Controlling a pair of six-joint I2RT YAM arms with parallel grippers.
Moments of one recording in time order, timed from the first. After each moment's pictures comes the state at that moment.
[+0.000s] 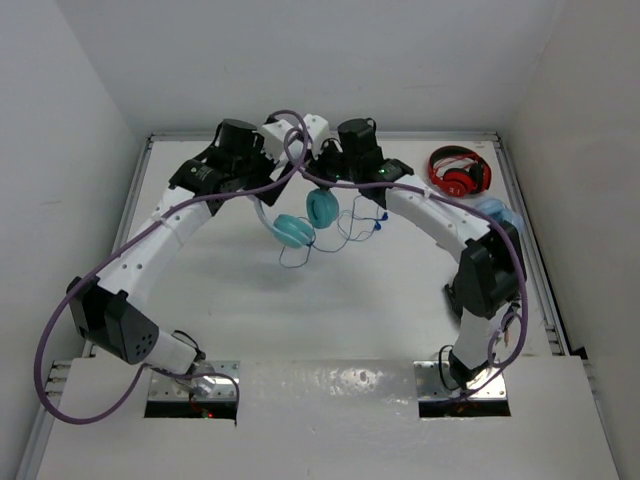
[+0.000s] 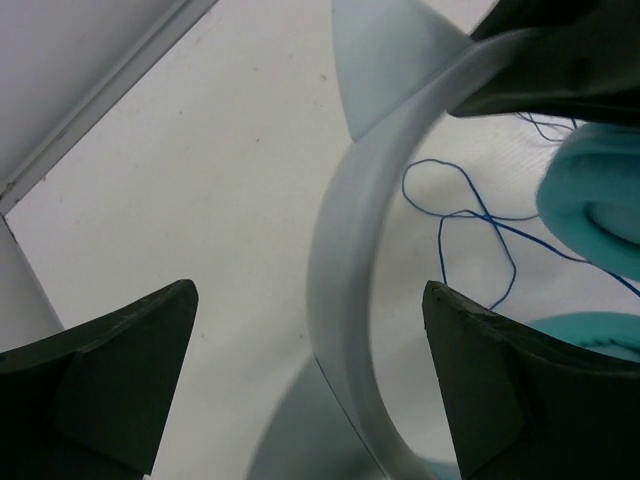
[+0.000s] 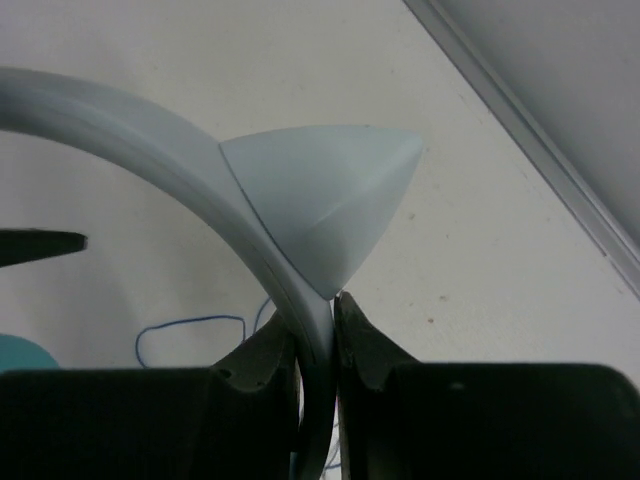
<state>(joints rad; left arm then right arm) -0.43 1.45 1.51 -0.71 -0.05 0.33 0.59 1.85 1.58 -0.18 -0.28 -0.28</state>
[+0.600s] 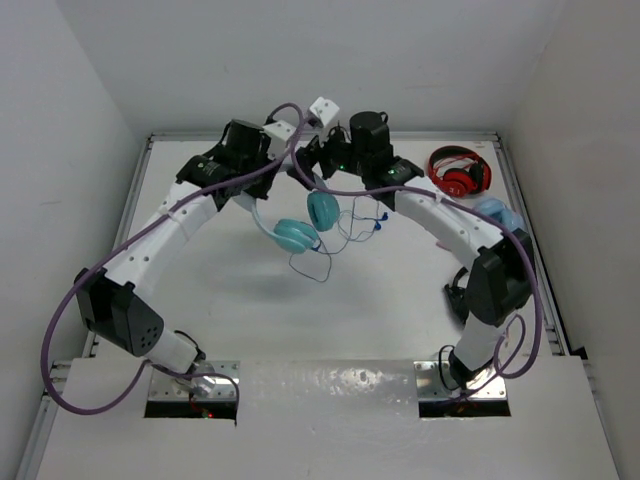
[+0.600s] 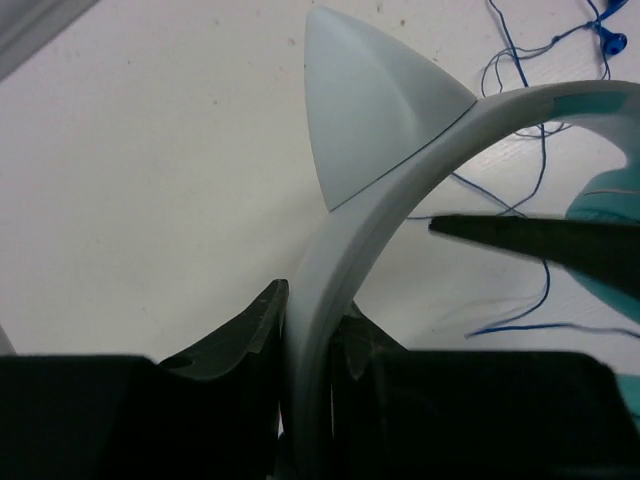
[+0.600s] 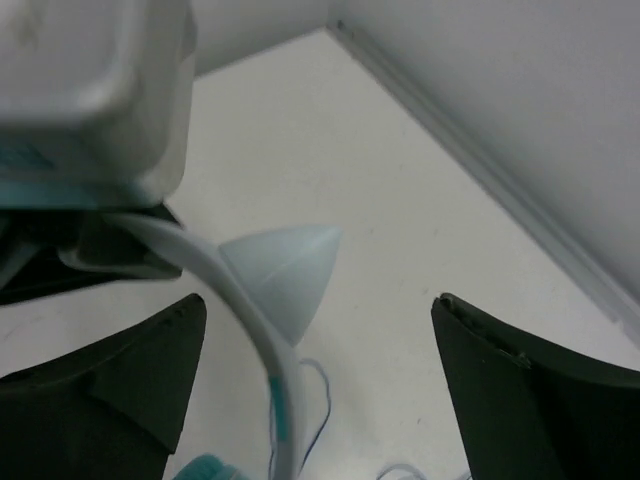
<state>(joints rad) -0.44 1.50 1.54 -0.76 -0.05 0.18 0.58 1.77 1.53 -0.03 -0.36 -0.17</state>
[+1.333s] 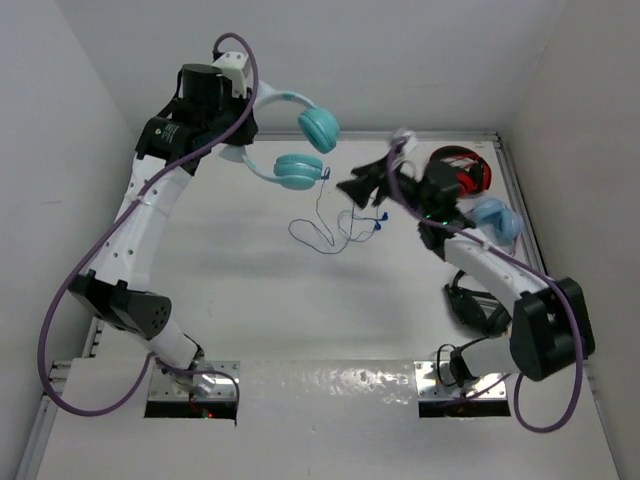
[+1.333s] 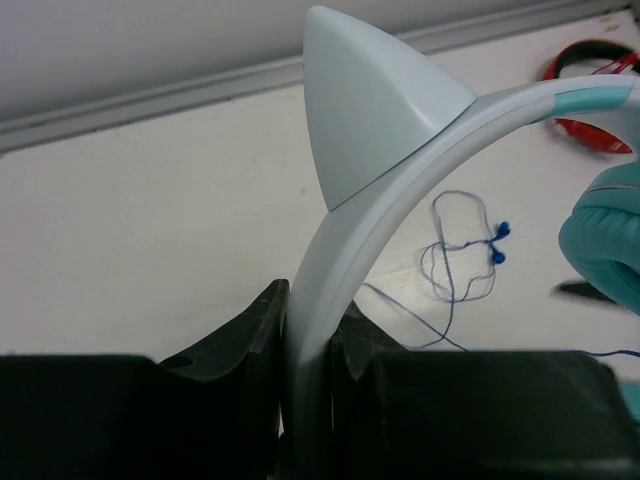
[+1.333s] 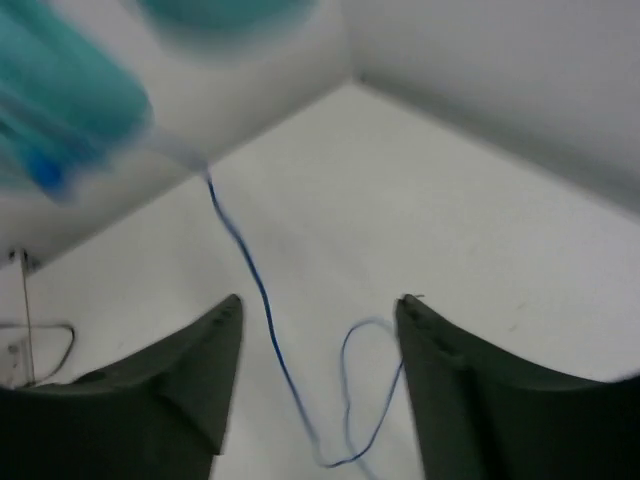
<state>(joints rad) -0.31 1.59 1.96 -0.86 0.01 -0.09 0.34 1.36 0.89 0.58 -0.57 0.26</state>
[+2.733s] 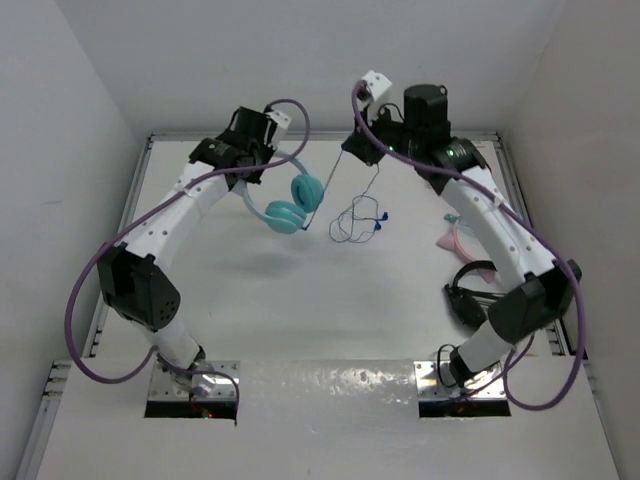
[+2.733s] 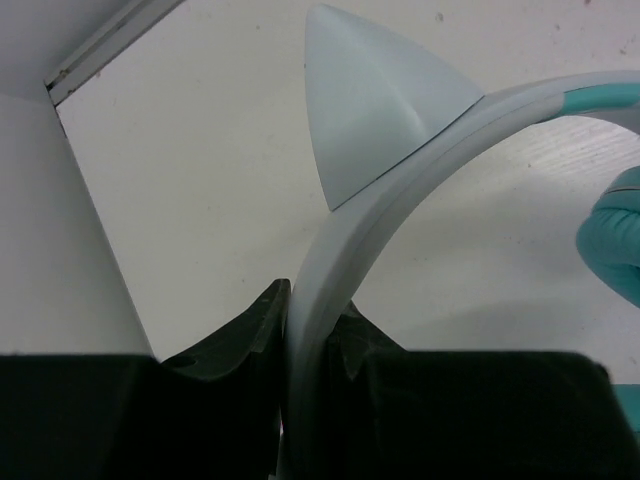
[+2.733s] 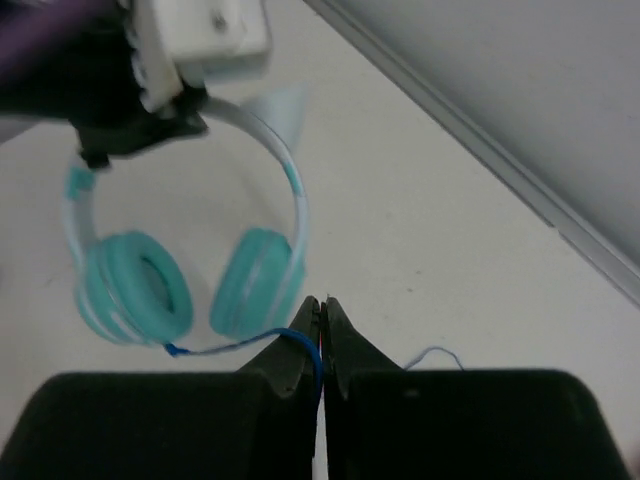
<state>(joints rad) -0.38 1.65 1.70 -0.81 -0.28 0.23 0.41 1.55 1.57 -0.34 -0.41 -0.17</state>
